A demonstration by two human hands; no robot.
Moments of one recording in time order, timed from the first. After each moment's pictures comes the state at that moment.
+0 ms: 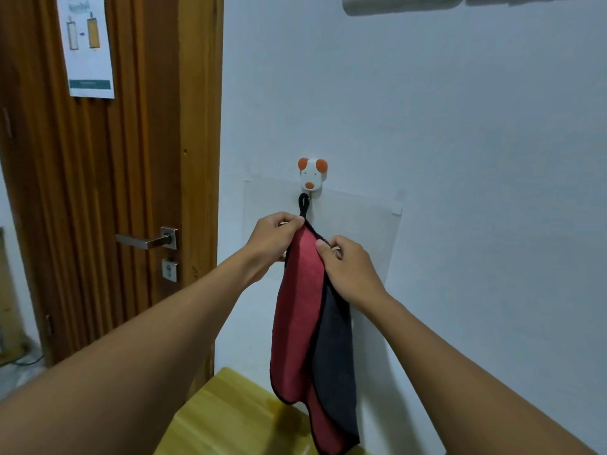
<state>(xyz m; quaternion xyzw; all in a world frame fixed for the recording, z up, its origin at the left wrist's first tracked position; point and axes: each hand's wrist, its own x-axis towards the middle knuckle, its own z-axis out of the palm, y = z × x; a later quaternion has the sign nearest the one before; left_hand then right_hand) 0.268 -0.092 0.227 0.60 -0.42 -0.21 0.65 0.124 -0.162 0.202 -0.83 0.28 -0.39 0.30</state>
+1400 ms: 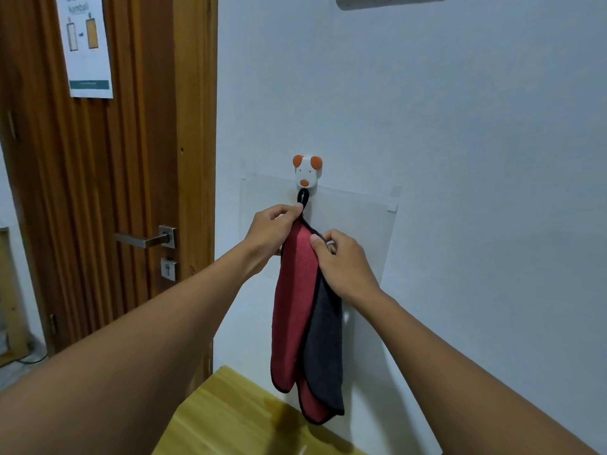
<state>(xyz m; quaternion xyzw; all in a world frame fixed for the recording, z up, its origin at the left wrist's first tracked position) 0.267 -0.105 0.232 0.59 -0.39 -0.21 0.68 0.130 -0.171 0.200 -0.82 0.25 -0.42 0.29</state>
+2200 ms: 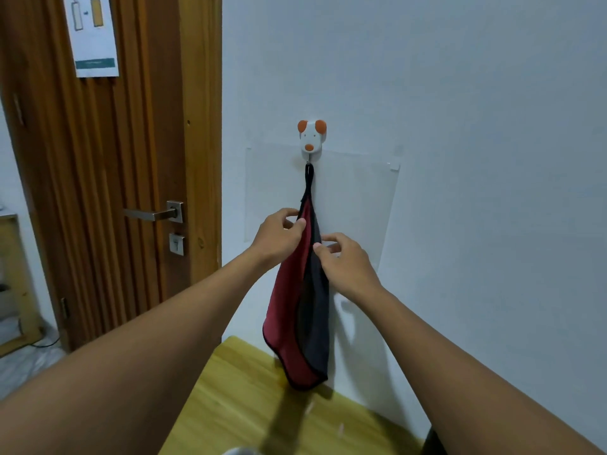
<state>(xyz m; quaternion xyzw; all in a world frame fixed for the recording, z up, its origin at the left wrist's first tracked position) 0.246 -0.080 0.170 0.69 -0.46 -0.09 0.56 0.109 -0.147 0.146 -0.82 0.32 -0.36 0.32</state>
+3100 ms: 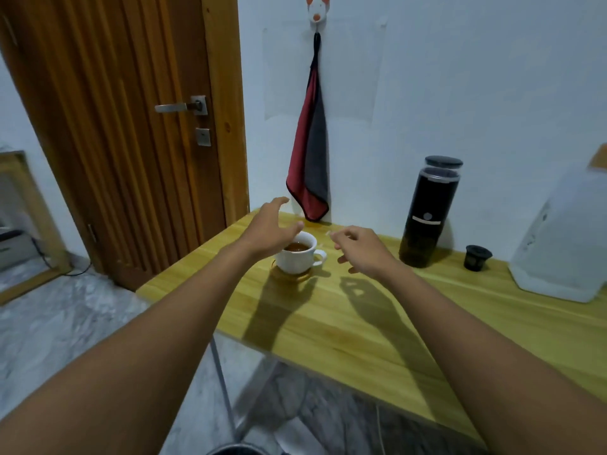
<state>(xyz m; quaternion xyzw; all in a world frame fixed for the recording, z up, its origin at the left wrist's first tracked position) 0.170 0.162 -0.037 0.72 -0.54 -0.12 0.43 -0.017 0.082 -0.044 -0.76 0.40 -0.28 0.42</state>
